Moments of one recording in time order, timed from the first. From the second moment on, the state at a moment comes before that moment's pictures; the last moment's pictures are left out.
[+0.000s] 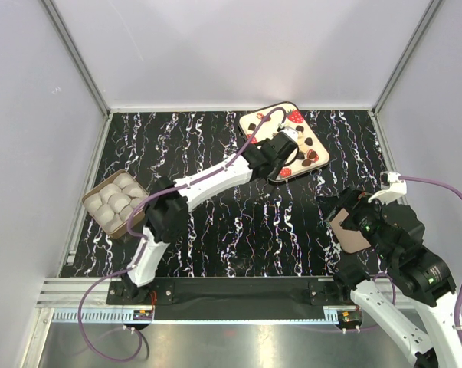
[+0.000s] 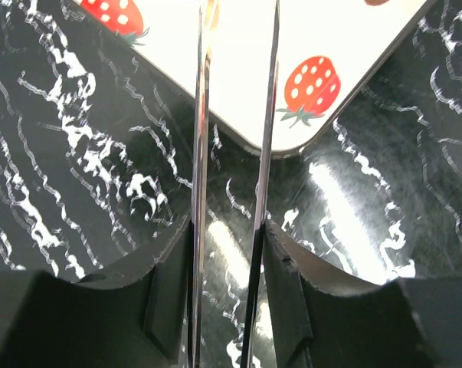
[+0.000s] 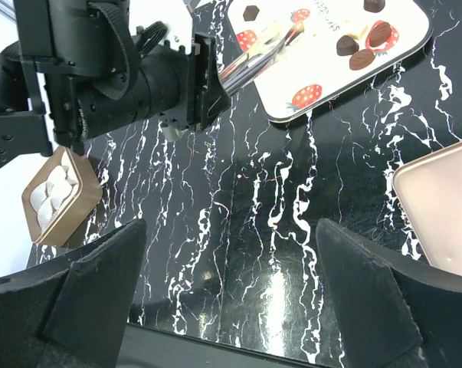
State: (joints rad) left arm -0.94 2.14 1.97 -0.71 -0.42 -0.22; right arm 0.50 0.43 0.98 -0.84 0.20 0.61
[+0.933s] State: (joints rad) left arm -0.93 2.25 1.97 -0.67 -0.38 -0.24; right arm 0.50 0.45 0.98 -0.84 0.22 0.59
